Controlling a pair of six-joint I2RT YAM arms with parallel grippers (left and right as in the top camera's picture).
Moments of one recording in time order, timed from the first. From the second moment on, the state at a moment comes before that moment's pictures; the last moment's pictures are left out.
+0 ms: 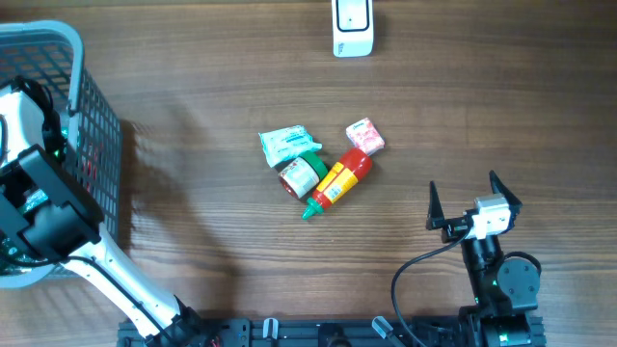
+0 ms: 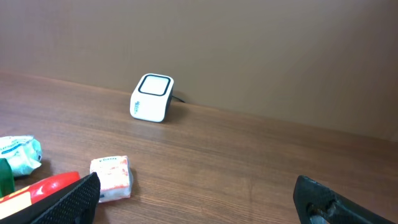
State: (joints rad) left arm 0.58 2.25 1.81 -1.24 -0.55 -2.05; right arm 0.09 0.02 0.01 0.00 -0.04 -0.14
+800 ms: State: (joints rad) left arm 0.58 2.24 1.65 -1.11 -0.64 -2.02; right arm 0.09 0.02 0.01 0.00 -0.04 -0.14
